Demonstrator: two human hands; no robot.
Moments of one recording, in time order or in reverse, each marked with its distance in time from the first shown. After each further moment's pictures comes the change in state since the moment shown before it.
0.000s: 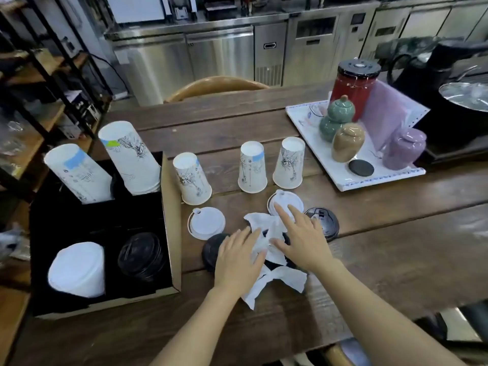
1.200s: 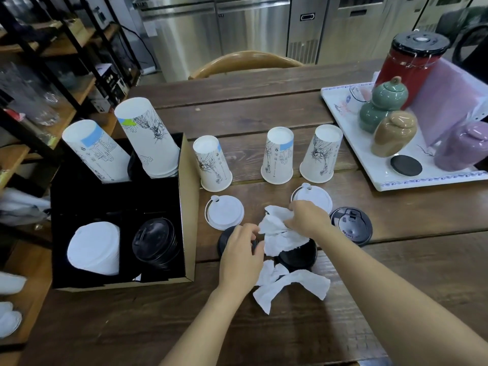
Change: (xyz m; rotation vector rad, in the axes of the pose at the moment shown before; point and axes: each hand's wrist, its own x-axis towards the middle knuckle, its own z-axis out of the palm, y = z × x) left_hand -0.001 -0.006 -0.014 -0.393 0.255 -0.201; right_hand 0.083 -0.014 0.012 0.130 -0.317 0.140
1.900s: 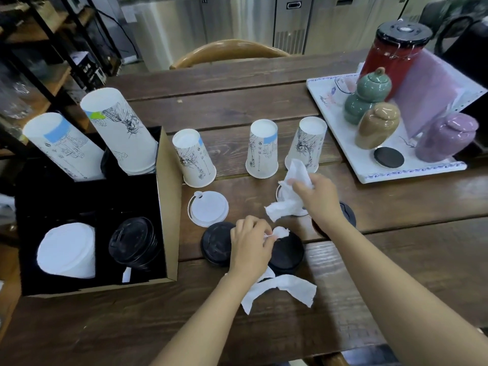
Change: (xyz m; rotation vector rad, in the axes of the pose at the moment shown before) left_hand 0.017 0.012 0.042 0.204 -0.093 0.130; right_hand -0.022 0.017 -0.039 0.701 0.432 0.028
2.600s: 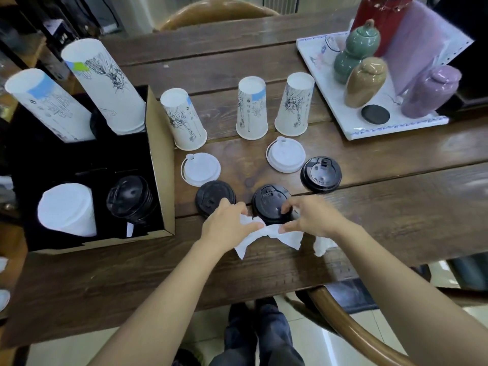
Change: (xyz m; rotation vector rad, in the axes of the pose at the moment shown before) left_hand -0.041 -0.013 -0.029 0.179 -0.408 -0.202; right_hand -0.093 0.041 -0.023 -0.593 -0.607 -0.110
